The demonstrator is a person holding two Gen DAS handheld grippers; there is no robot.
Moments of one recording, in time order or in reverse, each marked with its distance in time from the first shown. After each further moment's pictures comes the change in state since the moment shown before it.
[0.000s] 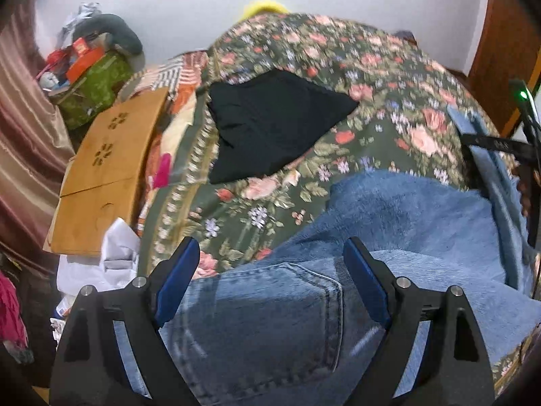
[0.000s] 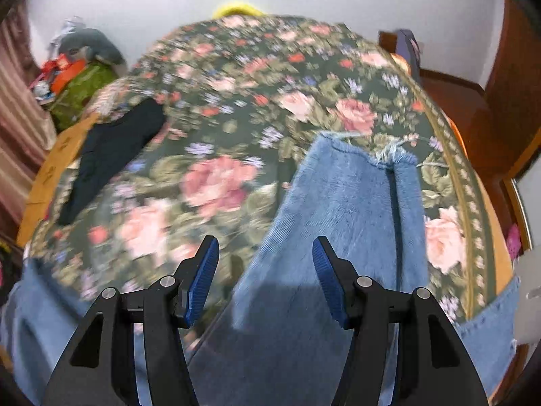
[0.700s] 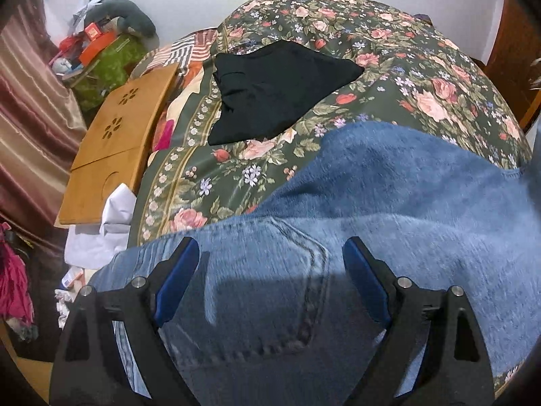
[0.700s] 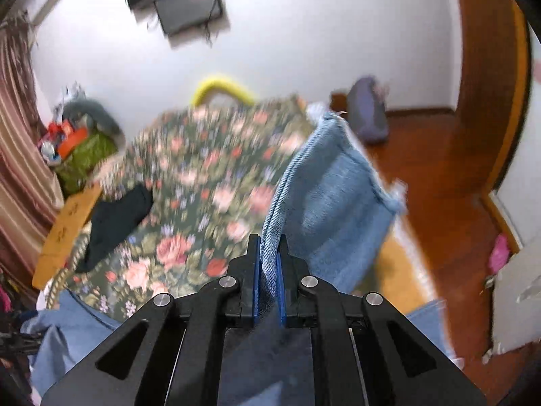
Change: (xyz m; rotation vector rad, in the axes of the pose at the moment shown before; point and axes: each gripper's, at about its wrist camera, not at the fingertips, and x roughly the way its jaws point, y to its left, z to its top) left arm 0.001 -0.029 -0.031 -0.029 0.070 0.091; right arm -0.173 -0.118 -0.002 0.093 -0.318 0.020
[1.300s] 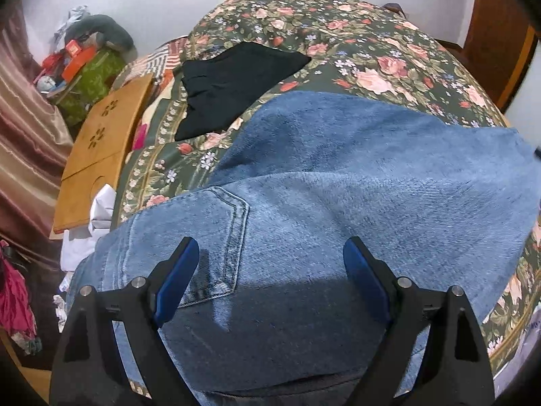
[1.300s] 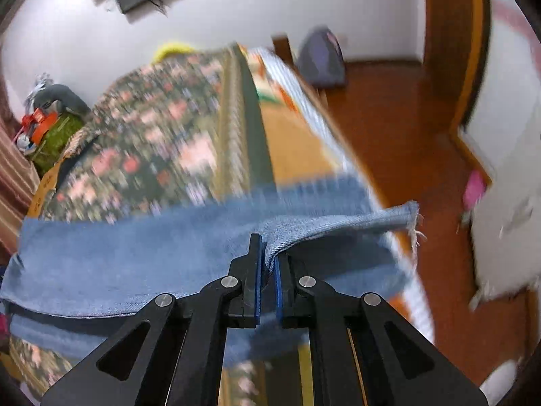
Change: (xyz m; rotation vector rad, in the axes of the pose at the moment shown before) left arm -0.026 -0.042 -0.023 0.080 0.002 -0.065; right arm 0.016 -0.096 -0.123 0.120 0.216 -0.073
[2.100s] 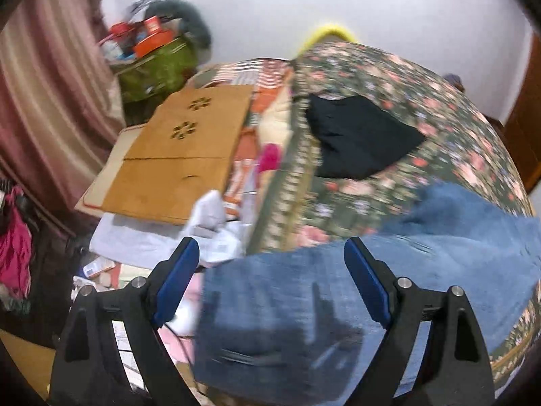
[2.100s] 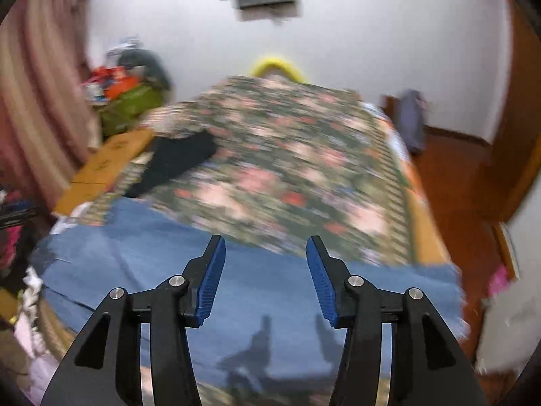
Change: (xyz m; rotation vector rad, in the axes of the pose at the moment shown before) left arm -0.046 0.208 -0.012 -0.274 -0.151 0.094; right arm -0.073 0.215 0.010 -0.395 -0.120 0.192
